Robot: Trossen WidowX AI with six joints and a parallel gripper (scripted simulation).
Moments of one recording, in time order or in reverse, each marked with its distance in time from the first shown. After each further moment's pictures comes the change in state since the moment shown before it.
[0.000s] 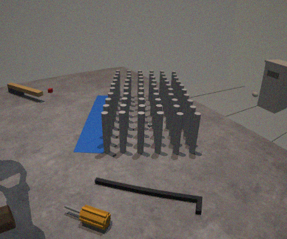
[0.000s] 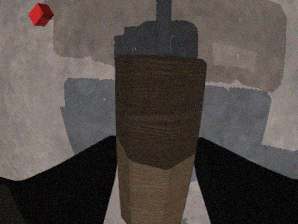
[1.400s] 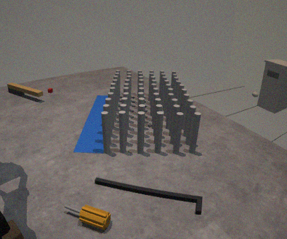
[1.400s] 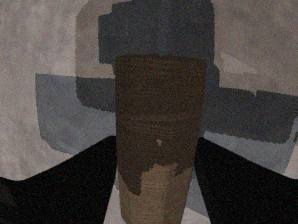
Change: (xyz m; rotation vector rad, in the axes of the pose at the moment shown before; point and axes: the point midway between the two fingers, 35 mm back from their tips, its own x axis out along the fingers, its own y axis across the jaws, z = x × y) arm 0.043 -0.009 0.002 -0.259 0.065 0.003
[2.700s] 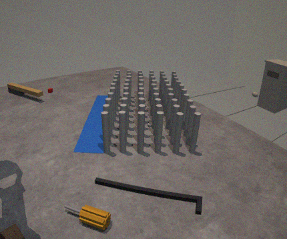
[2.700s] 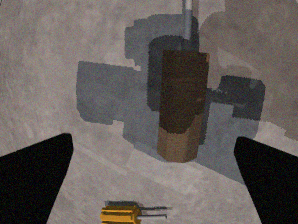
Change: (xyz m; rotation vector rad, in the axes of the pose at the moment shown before) arm -0.059 0.019 -0.001 -0.004 0.000 0.024
